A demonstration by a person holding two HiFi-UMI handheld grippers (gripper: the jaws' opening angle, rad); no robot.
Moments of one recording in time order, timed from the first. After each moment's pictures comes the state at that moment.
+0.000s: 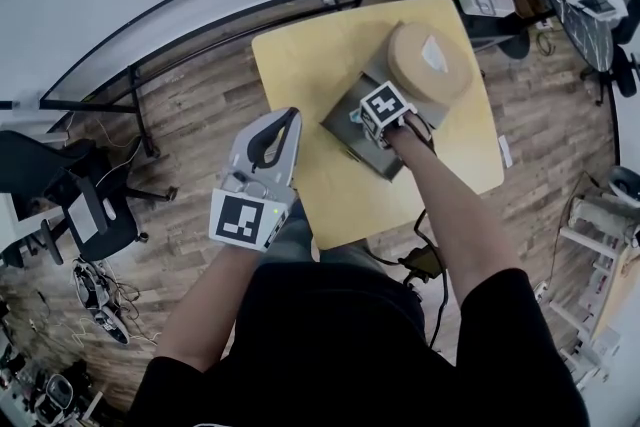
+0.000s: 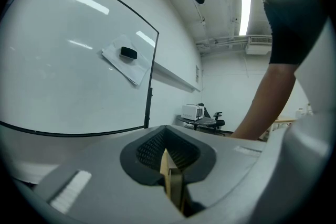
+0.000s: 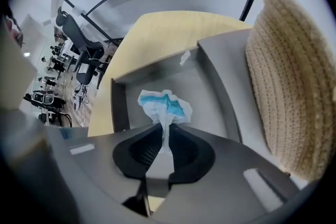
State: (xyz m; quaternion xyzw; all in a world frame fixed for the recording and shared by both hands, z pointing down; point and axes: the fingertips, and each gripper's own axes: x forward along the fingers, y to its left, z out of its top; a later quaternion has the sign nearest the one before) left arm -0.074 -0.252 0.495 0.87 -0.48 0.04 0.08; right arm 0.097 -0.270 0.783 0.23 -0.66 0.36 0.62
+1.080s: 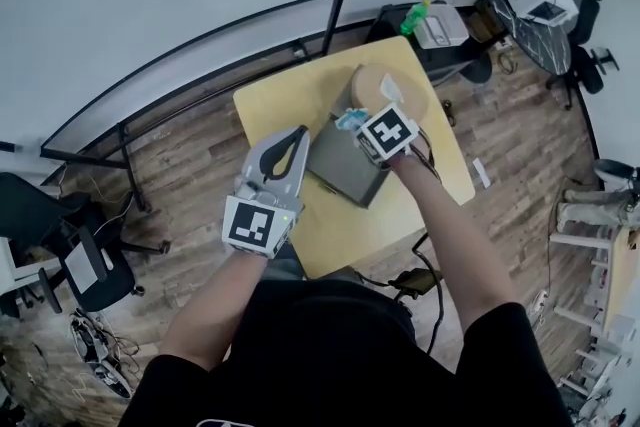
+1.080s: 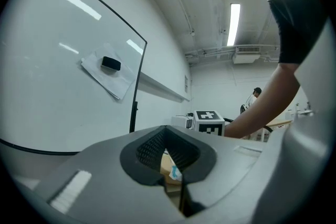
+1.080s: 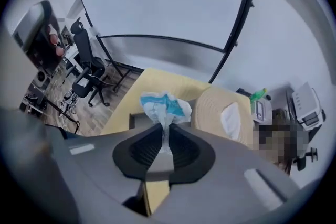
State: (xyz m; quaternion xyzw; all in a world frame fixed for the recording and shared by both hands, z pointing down) left arm -0.026 -0.267 0.437 0.90 -0.43 -0.02 0.04; right arm 0.102 -0.316 0.613 0.32 -0.75 0.24 0.54
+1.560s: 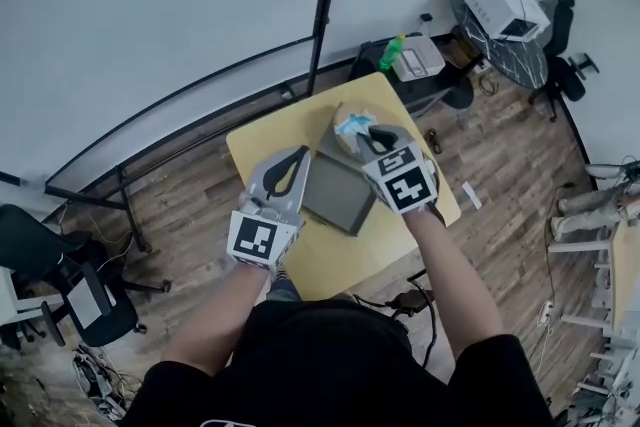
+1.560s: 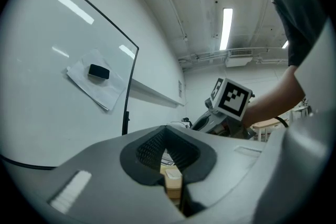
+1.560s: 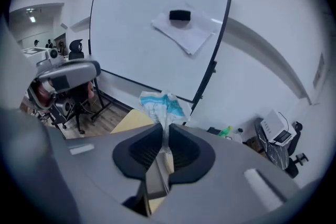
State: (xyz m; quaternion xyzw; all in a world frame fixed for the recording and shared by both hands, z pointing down) left arm 0.009 -0.280 0.391 0.91 -0.40 -0.04 0.00; right arm 0.118 -0.324 0.451 0.45 -0.80 0.09 0.39
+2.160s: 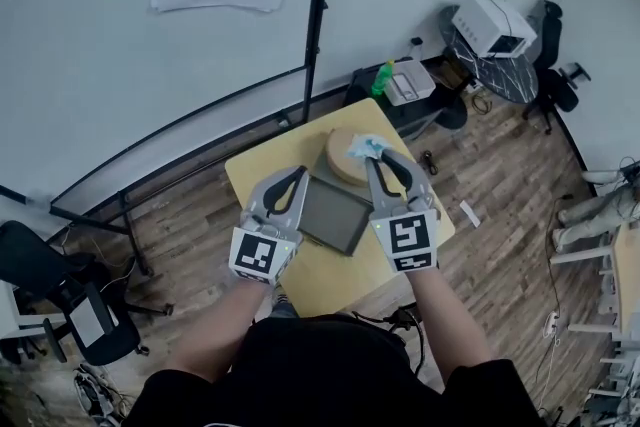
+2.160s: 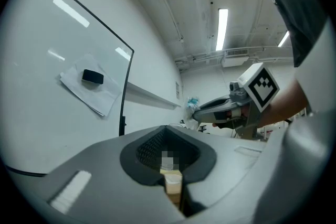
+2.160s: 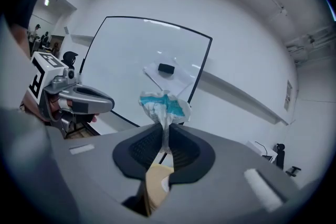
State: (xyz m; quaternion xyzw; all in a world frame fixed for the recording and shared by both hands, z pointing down) left arm 0.022 -0.276 0.366 0.92 -0.39 -0.05 -0.03; right arm 0.135 -0.284 0.348 0.55 -0.80 -0.09 0.22
